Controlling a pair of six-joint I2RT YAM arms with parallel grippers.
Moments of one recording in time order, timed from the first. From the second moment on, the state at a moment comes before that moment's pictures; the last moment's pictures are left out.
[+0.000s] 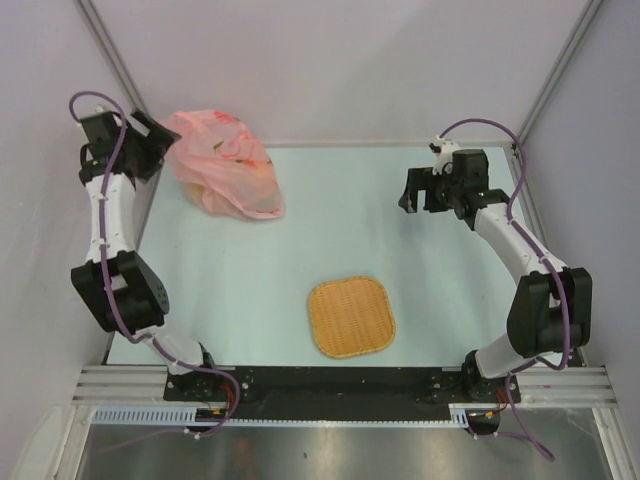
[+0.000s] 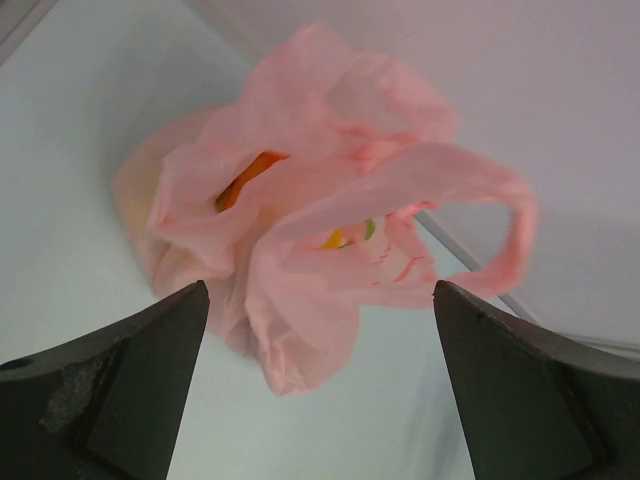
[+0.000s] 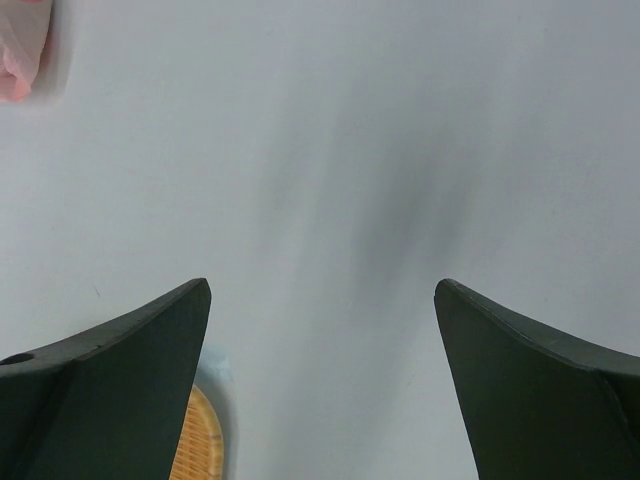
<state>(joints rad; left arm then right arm) 0.33 1.68 1.64 -0.51 0.27 -0.67 0.15 1.52 1.21 -0.33 -0.28 0.09</state>
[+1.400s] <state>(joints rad) -0.24 2.01 1.97 0.05 0.64 -0.82 0.14 1.61 1.27 -0.29 -0.20 0.02</state>
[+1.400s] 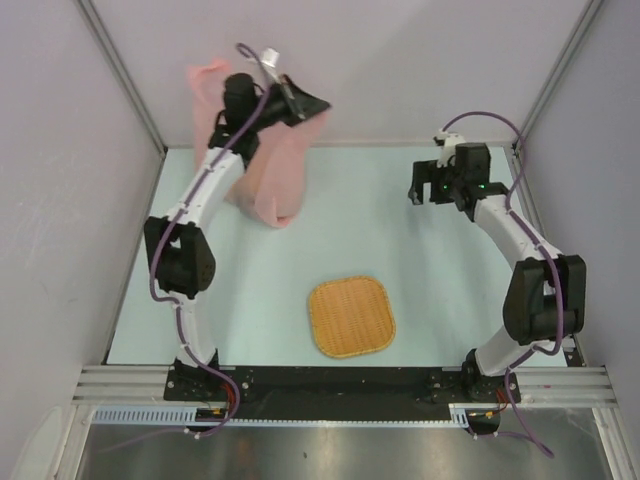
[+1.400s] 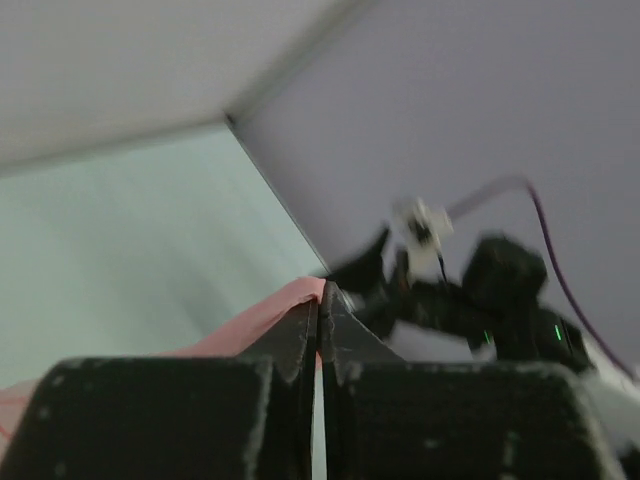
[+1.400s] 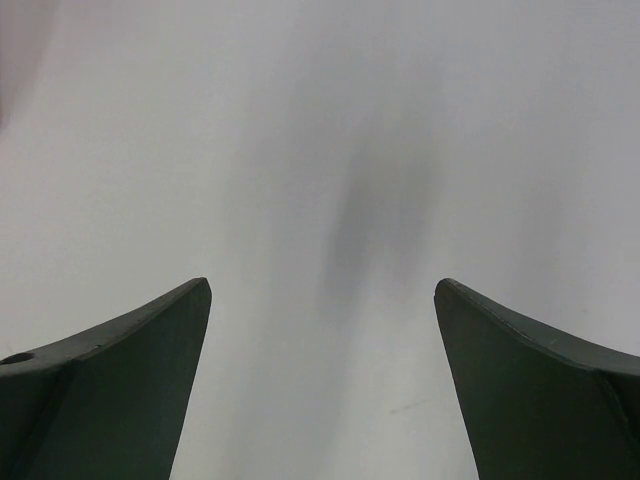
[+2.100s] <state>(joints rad) -0.09 1.40 1.26 -0.56 0.66 -0.29 0.22 1.60 1.47 -0.21 -0.25 -0.05</state>
